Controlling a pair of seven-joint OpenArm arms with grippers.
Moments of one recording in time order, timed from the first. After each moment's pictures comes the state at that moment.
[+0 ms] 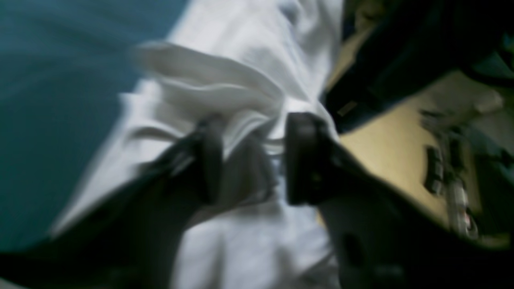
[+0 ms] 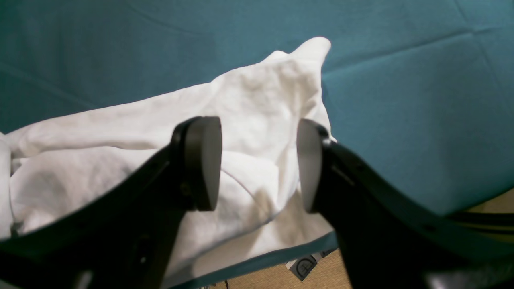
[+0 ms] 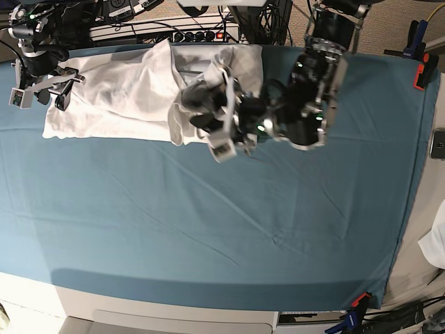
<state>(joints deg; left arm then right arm) -3.7 -3.1 16.2 101.6 -52.1 -42.9 71.5 -23.6 3.7 52.4 122.5 29.6 24.9 -57.3</state>
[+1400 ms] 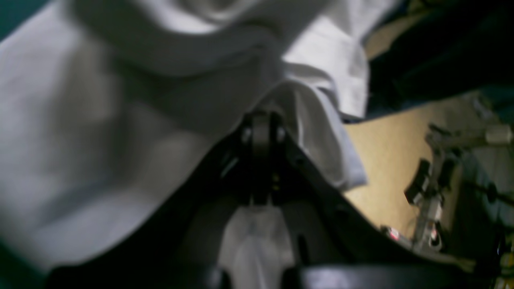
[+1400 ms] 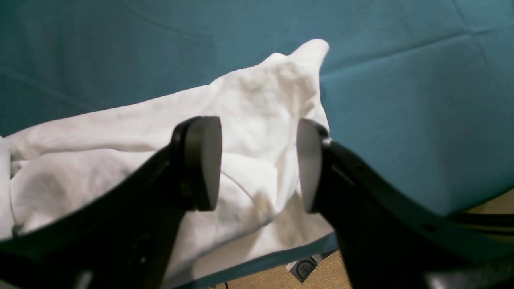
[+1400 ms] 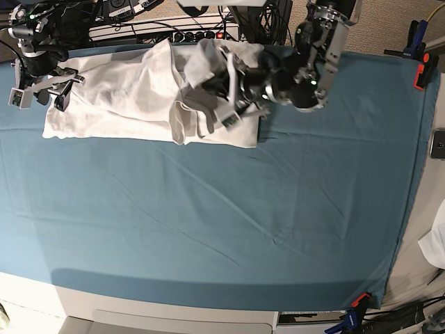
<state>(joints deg) 7.5 -4.0 21.6 104.8 -38.4 -31.5 67.8 -23.6 3.7 52.4 122.5 29.6 24.9 -57.0</state>
